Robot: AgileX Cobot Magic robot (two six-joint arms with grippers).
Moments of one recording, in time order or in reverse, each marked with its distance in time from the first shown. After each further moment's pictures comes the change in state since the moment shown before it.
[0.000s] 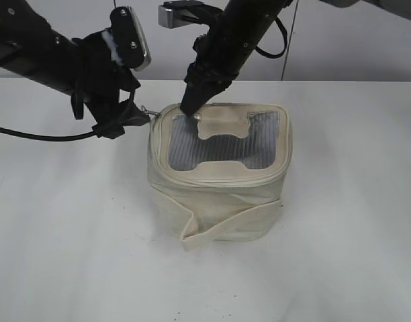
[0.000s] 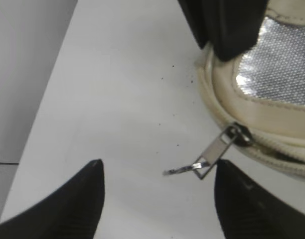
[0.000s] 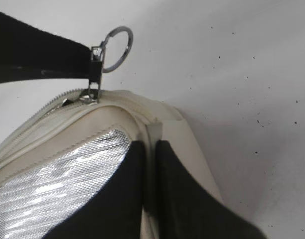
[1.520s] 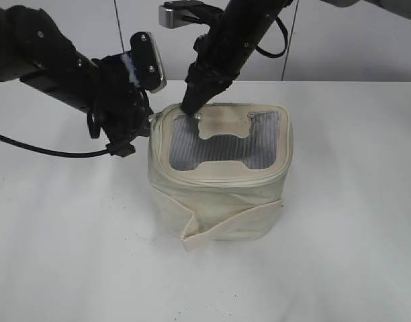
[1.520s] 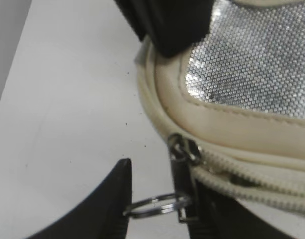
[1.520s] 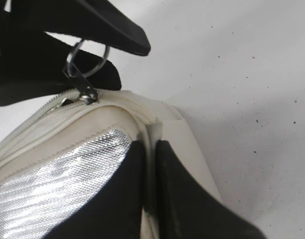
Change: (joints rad) left arm -0.053 0.058 -0.003 0.084 0.001 -0.076; right arm 0.000 -0.001 0.001 -0.004 0.001 -0.006
